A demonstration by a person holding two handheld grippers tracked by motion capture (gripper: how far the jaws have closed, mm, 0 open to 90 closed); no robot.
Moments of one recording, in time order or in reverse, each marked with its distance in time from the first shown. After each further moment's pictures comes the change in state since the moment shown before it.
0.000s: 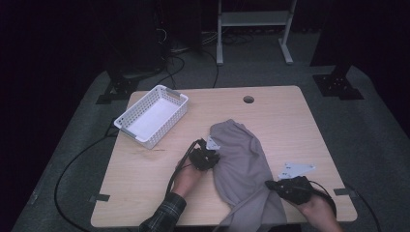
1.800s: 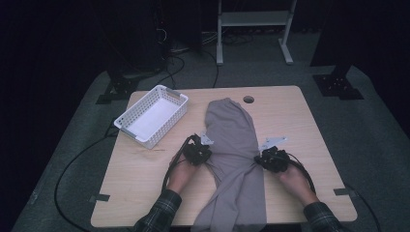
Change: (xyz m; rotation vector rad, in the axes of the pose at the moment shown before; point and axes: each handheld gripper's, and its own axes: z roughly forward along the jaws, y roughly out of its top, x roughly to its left) left arm 0.025 -0.003 -0.003 0.027 0.088 -0.006; right arm -0.062 0.043 0.084 0.074 -0.096 0.017
